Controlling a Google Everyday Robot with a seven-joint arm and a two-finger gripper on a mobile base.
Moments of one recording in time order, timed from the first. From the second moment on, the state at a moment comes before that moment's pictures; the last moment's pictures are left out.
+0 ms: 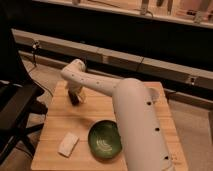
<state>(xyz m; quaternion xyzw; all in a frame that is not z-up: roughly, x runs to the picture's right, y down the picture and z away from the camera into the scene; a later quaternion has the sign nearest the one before) -0.174 0.027 0.949 -0.17 -0.19 -0.43 0.87</state>
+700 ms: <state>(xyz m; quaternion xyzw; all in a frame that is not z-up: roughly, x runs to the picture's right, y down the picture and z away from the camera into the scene) -0.201 0.033 0.967 -0.17 -0.21 -0.53 0.80</state>
